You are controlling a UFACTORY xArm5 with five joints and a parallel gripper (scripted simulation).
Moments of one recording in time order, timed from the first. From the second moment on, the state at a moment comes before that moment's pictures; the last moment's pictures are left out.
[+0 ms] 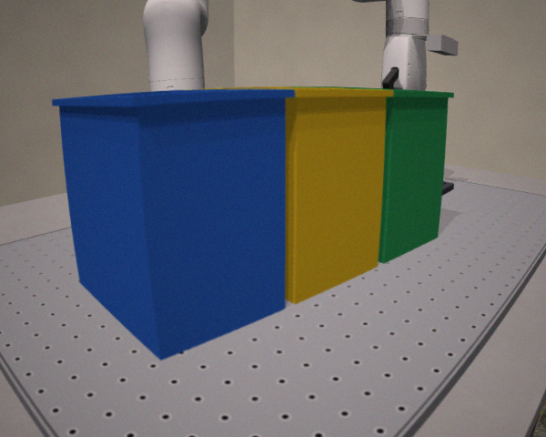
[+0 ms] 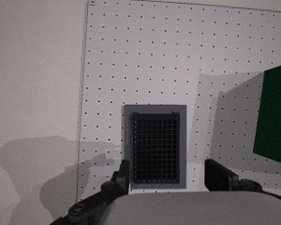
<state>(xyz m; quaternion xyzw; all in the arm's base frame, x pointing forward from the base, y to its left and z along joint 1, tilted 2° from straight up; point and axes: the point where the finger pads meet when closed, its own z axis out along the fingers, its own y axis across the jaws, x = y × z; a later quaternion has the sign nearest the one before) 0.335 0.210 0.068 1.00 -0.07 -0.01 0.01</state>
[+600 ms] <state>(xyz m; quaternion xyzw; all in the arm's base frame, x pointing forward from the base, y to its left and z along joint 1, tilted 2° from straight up) 0.334 0.210 0.042 1.00 -0.07 -0.01 0.01</state>
